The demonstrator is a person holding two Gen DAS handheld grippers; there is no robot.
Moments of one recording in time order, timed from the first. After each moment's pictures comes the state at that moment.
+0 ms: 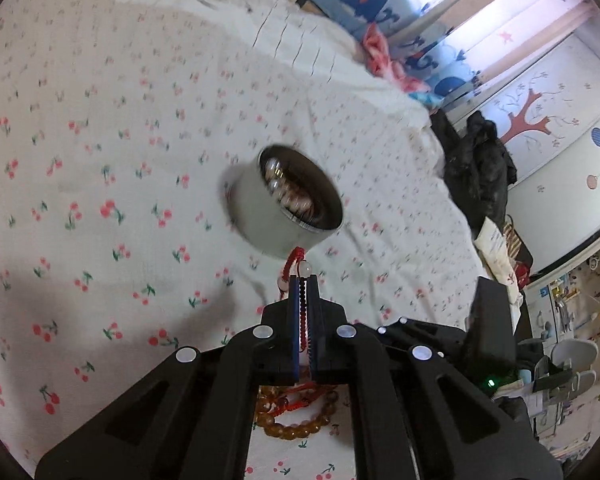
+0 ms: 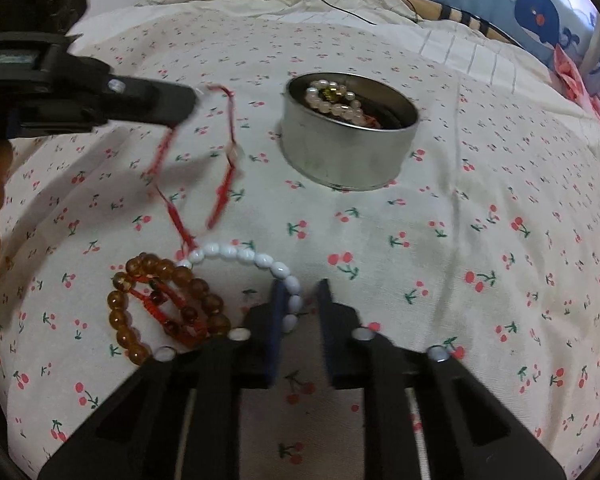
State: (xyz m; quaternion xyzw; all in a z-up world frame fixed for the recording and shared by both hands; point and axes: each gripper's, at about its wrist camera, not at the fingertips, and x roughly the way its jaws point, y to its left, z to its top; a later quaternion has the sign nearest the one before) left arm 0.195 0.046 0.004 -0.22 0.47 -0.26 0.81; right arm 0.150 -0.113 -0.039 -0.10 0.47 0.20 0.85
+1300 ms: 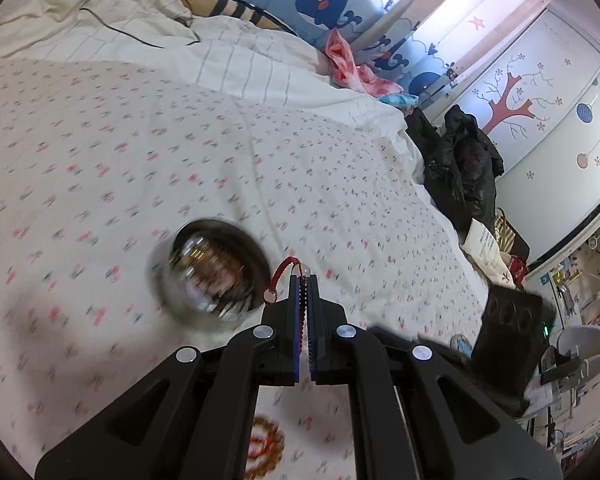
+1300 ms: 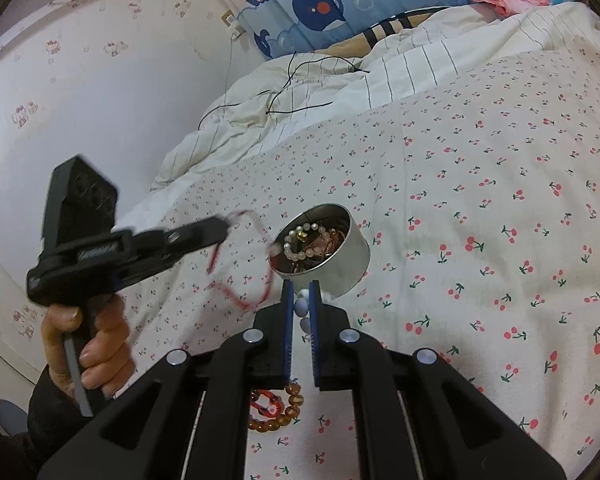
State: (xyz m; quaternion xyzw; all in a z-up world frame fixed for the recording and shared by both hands) left arm 0.240 -0.013 0.060 -0.18 0.44 -0.30 0.83; right arm 0.161 -0.220 0.026 0.23 0.38 0.25 0.86
